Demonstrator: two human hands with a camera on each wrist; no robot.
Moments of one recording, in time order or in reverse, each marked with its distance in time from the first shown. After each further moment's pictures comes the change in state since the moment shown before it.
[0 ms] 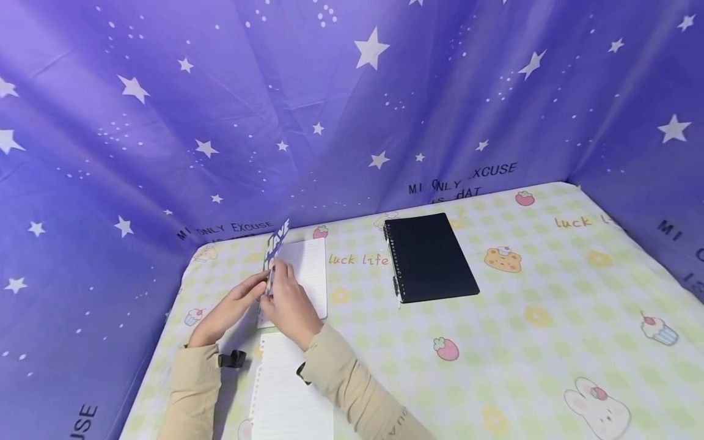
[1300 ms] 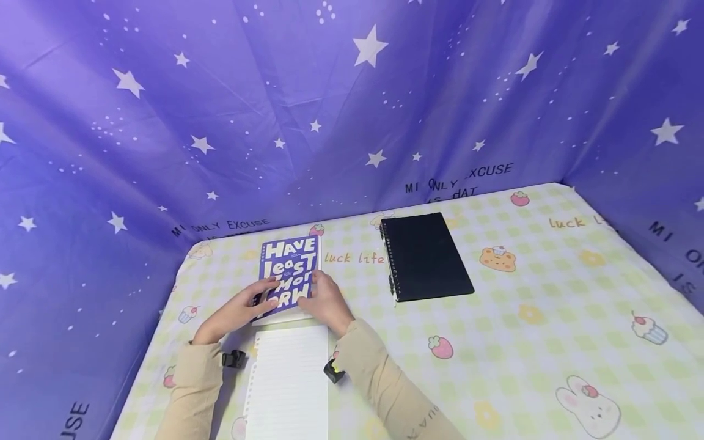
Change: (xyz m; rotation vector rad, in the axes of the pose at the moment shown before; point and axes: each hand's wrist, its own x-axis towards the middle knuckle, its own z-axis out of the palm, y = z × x) left_hand 0.006 -0.009 0.012 0.267 -0.088 0.036; right_hand -0.011 0.050 -0.032 0.226 -0.031 0.443
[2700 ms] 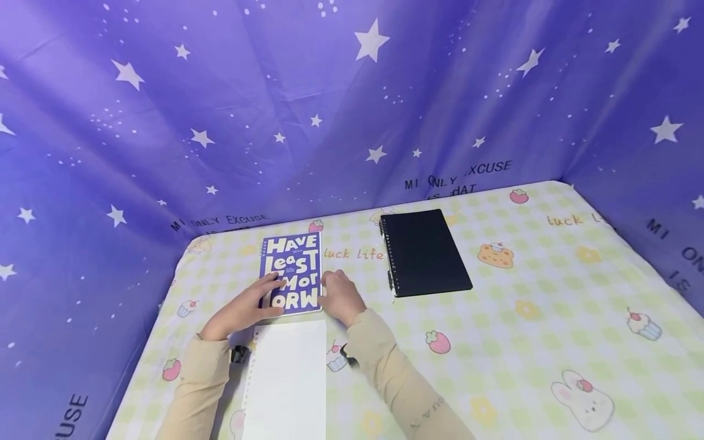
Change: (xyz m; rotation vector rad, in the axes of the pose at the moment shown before) left_hand 0.000 0.012 0.013 0.282 -0.022 0.017; right_hand 0.005 0.017 -0.018 -0.498 0.036 -0.078
